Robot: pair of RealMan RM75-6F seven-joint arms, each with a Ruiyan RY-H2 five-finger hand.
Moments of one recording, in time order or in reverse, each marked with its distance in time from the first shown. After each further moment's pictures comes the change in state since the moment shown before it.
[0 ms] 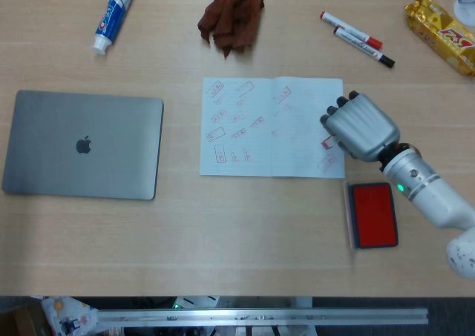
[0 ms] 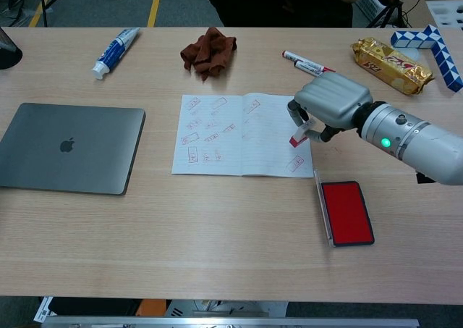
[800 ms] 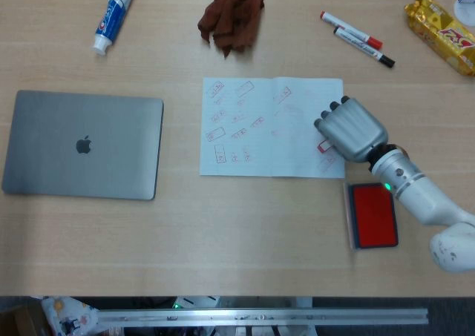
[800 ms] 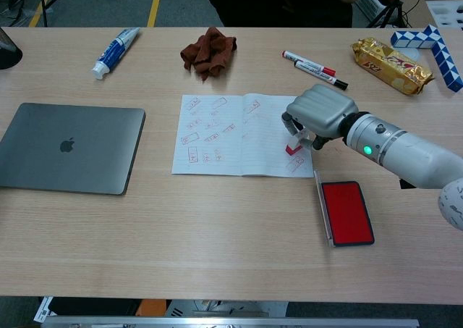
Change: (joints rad) left arm -0.008 0.001 0.001 -0.001 -0.013 -0.023 0.011; right arm 0.031 -0.099 -0.025 0.132 0.039 -0.027 0.000
